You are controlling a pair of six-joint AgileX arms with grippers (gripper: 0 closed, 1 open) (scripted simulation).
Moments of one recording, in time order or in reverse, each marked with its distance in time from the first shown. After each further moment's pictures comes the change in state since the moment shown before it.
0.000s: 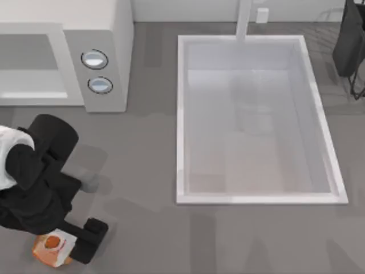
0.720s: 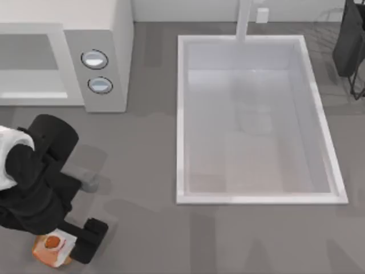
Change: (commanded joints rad) left arm 0.000 0.000 0.000 0.000 0.000 0.000; right arm 0.000 0.000 0.000 0.000 0.000 0.000
